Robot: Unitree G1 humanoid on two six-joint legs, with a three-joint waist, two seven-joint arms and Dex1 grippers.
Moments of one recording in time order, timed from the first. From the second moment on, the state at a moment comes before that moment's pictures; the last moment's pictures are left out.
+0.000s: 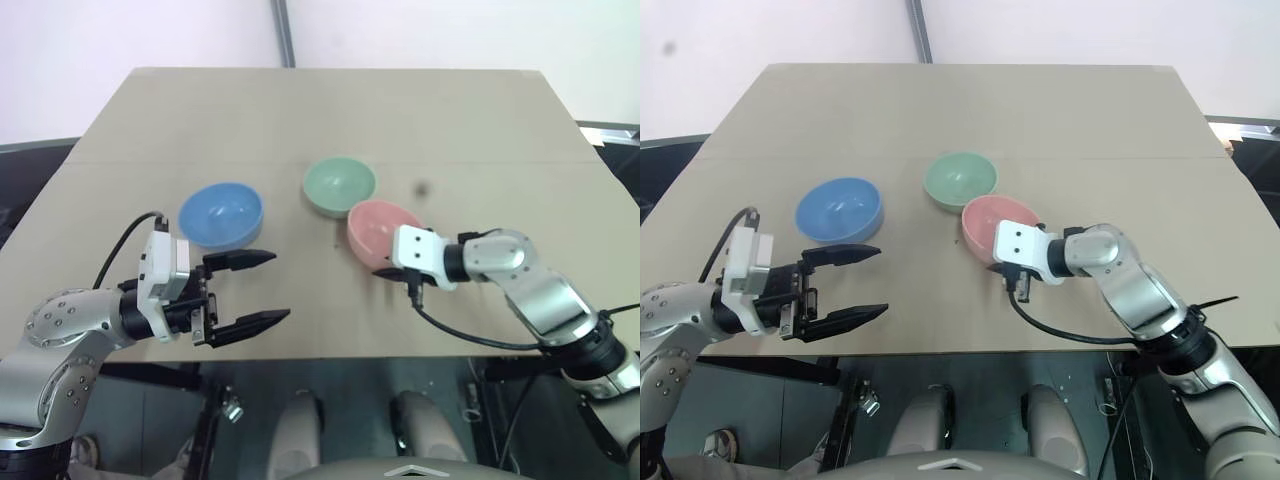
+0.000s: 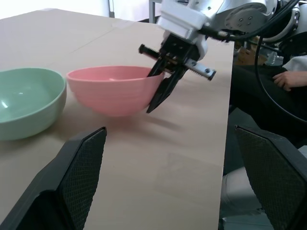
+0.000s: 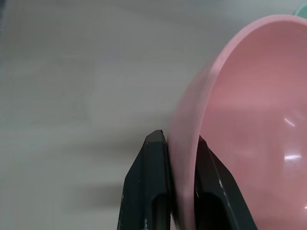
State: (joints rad) left arm 0.09 0.85 0.36 -0.50 -0.75 0.42 -1.15; right arm -0.61 -0.53 0.47 -0.23 0.01 0.56 0.95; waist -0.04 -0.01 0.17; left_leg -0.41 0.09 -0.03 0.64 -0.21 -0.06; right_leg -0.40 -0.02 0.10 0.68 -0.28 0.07
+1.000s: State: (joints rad) left arm 0.24 0.82 0.43 -0.50 -0.74 0.43 -1.09; right arm -1.10 -0.10 0.42 0.44 0.01 0.61 0.74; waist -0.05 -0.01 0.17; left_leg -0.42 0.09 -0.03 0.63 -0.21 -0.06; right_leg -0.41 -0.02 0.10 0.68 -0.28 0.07
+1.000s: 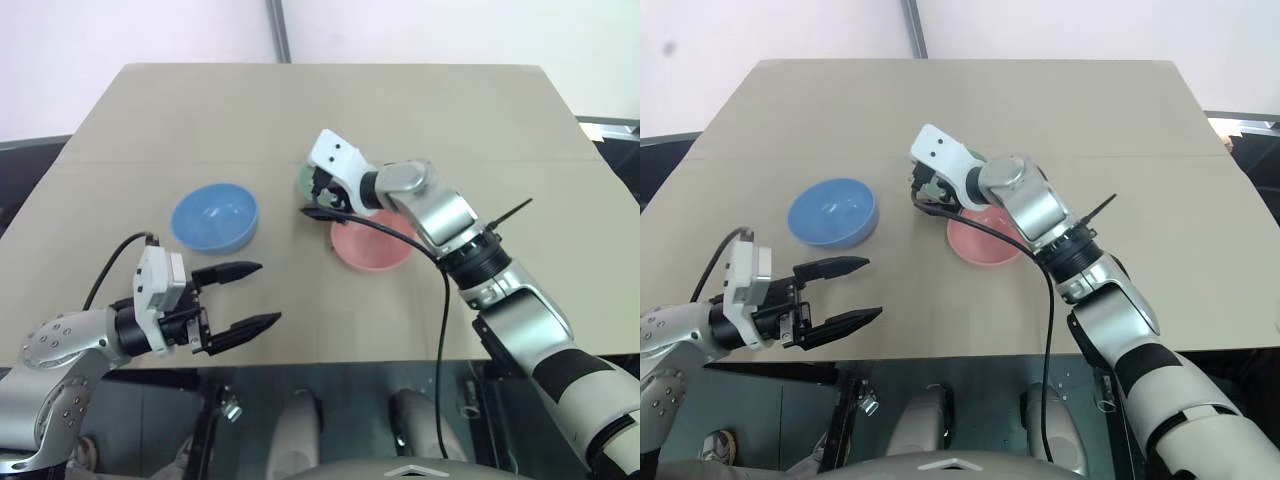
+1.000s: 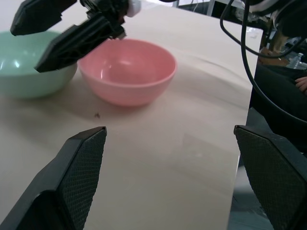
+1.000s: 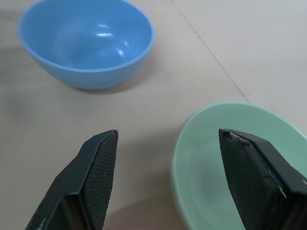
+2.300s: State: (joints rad) left arm 0.14 0.81 0.41 -0.51 -0.77 0.45 -0.99; right arm -0.73 -0.50 0.37 -0.49 0.22 1.06 0.92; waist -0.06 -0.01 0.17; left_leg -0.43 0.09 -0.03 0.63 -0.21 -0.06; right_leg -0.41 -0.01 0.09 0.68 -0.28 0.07
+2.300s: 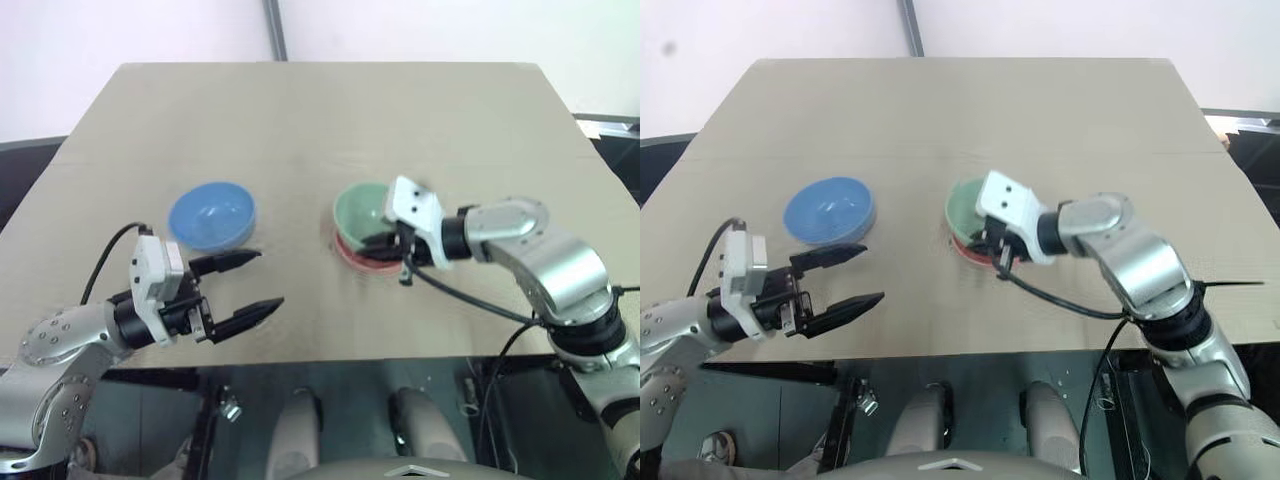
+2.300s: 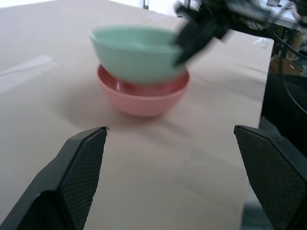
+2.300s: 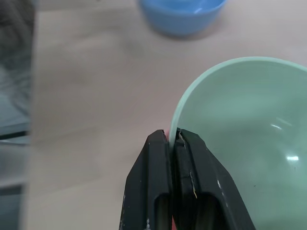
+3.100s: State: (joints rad) left arm 0.05 1.30 0.32 -0.50 -0.33 0.63 -0.92; right arm -0.56 -0.60 0.03 -0.73 0.56 1.02 0.83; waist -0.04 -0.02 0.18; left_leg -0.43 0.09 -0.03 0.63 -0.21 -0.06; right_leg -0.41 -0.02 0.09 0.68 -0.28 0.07
